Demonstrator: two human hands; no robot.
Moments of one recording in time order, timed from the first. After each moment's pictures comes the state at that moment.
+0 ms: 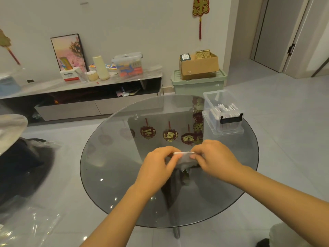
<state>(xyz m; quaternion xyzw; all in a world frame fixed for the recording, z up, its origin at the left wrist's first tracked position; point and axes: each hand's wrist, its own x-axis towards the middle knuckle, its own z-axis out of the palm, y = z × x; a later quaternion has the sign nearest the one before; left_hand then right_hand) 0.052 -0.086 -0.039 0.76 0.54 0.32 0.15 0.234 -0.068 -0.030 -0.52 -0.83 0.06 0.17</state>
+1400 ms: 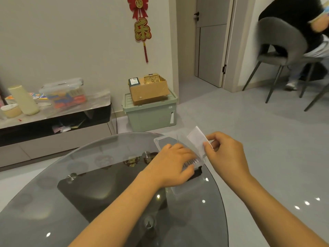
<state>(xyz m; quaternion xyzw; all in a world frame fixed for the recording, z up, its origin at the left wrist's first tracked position) 0.204 0.104 0.017 0.96 0.25 0.10 0.03 0.355 0.032 0.031 -0.72 -0.53 0.05 0.45</state>
